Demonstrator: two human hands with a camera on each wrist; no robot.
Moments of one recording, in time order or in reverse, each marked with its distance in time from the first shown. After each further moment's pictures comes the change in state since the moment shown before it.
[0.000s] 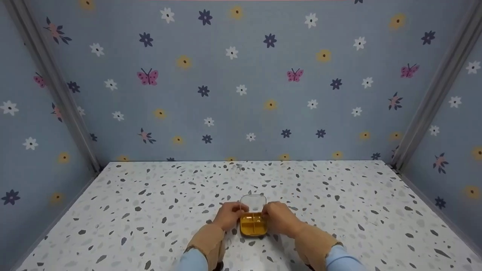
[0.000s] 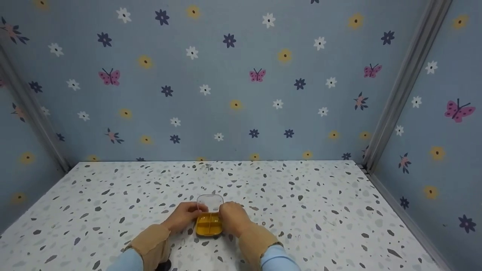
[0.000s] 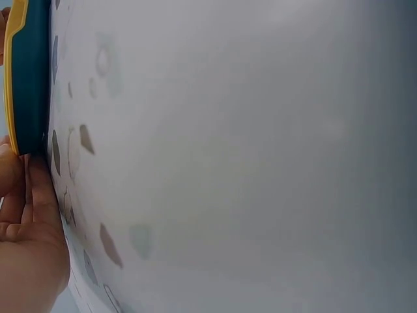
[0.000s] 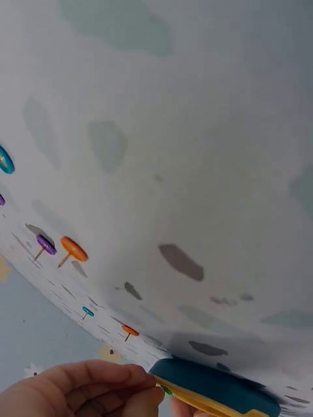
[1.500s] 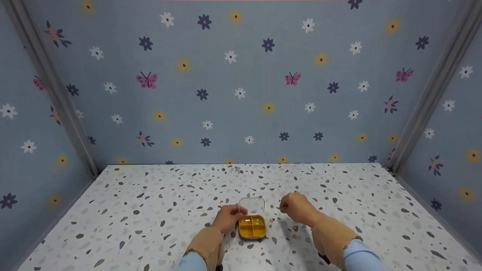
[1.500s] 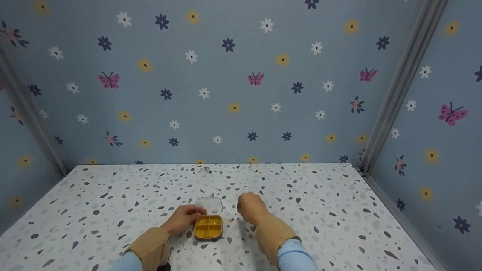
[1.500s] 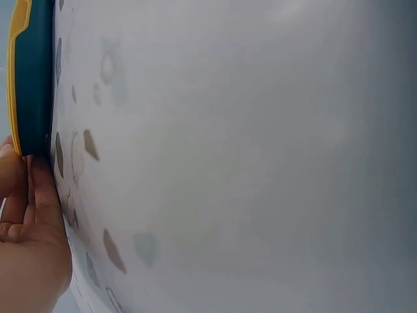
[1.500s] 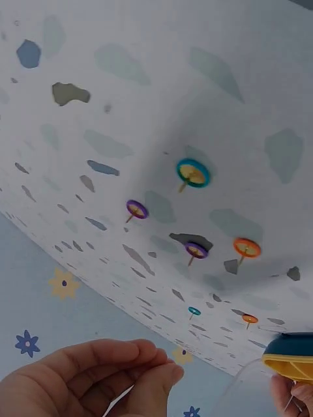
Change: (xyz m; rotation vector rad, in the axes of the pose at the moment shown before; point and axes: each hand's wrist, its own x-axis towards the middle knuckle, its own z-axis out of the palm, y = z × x) left_hand 0.000 0.000 0.002 -0.048 0.000 -0.039; right_hand -0.007 0.033 -0.043 0.017 0.070 0.081
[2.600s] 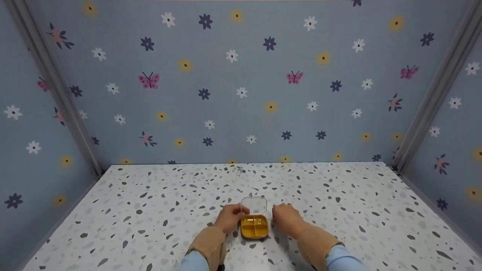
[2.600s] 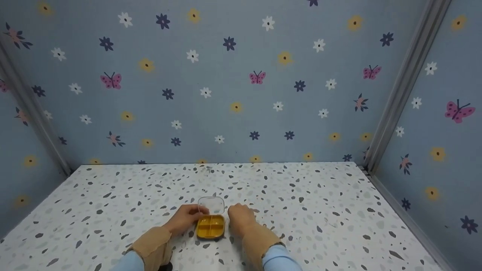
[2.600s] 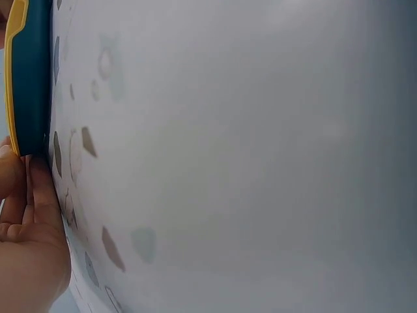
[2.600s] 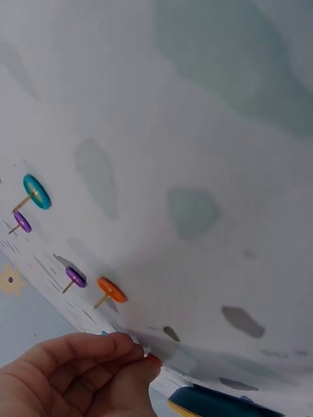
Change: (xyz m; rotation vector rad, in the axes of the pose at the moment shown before) left_hand 0.000 0.000 -0.001 0.014 0.004 0.014; right_hand 0.004 -0.017 0.048 -0.241 -0.062 0.050
